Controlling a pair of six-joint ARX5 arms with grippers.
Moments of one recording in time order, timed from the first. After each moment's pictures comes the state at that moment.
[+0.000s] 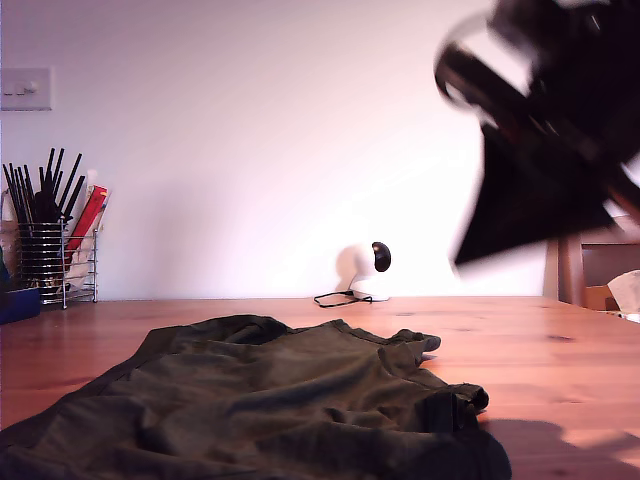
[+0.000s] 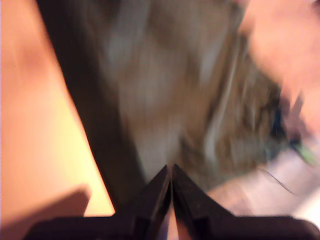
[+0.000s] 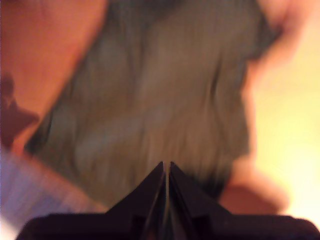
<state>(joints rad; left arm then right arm) -0.08 1.06 0.53 -0.59 0.66 -0.09 0.62 1.09 0.55 -0.26 -0.22 0.41</state>
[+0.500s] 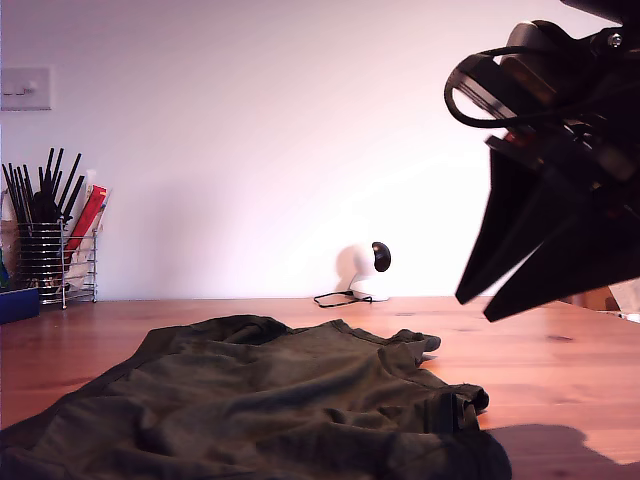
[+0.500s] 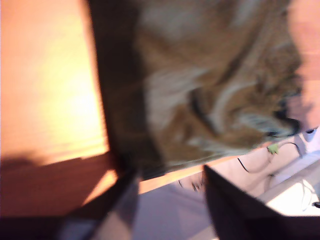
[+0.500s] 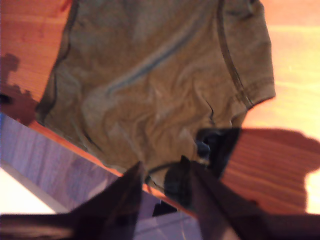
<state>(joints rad) -0.08 1.23 0.53 -0.65 0.64 -0.26 0.62 1.09 0.55 -0.31 -0.28 0.50</state>
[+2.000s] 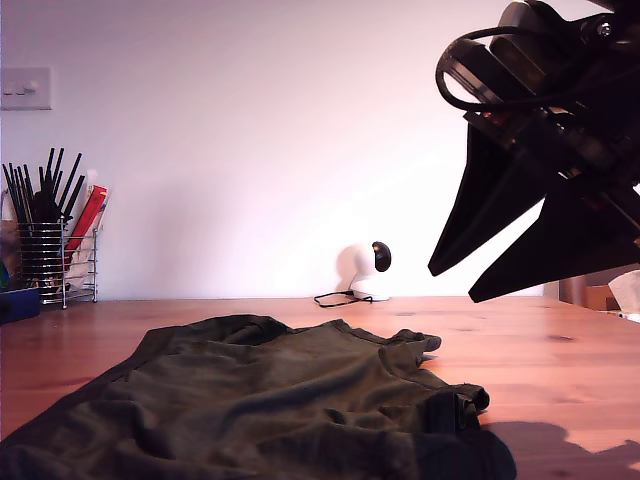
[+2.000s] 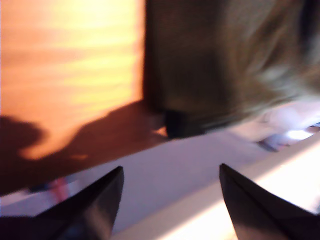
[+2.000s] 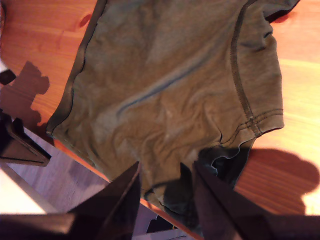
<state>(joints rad) -0.22 1.48 0.53 -0.70 0.72 -0.30 0.62 1.09 0.55 -0.25 -0.28 0.44</state>
